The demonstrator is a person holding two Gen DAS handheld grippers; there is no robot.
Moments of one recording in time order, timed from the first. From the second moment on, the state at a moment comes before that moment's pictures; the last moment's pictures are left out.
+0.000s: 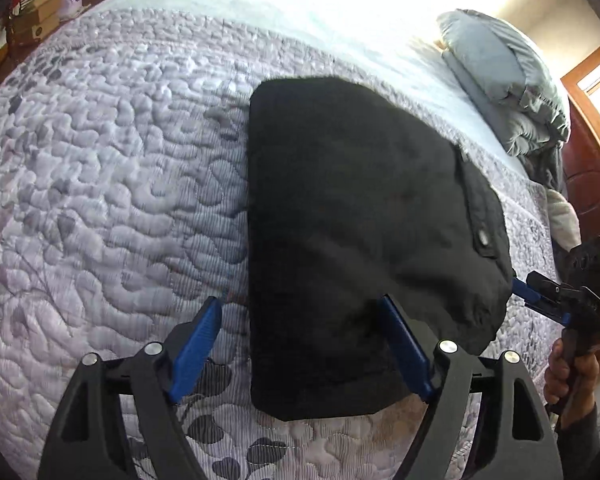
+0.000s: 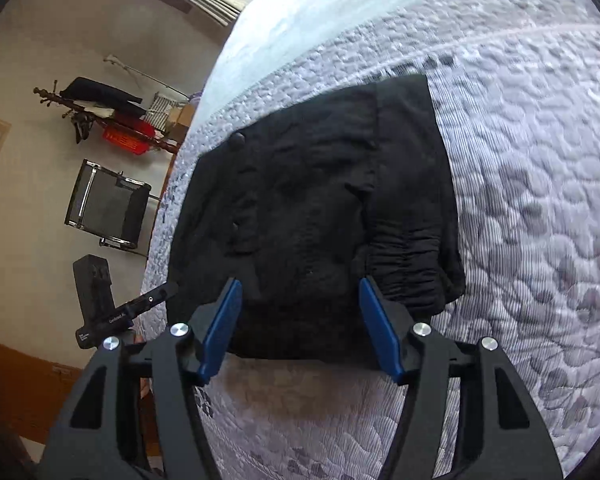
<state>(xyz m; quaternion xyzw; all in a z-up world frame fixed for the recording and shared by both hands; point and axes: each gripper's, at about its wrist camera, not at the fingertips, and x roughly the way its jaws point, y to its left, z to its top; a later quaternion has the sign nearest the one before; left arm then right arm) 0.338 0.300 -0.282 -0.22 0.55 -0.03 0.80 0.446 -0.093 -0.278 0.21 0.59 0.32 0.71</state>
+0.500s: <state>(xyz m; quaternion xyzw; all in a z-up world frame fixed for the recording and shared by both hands) 0.196 0.309 -0.161 -0.22 0.45 0.04 0.87 0.301 -0.110 -0.148 0.11 0.51 0.16 0.83</state>
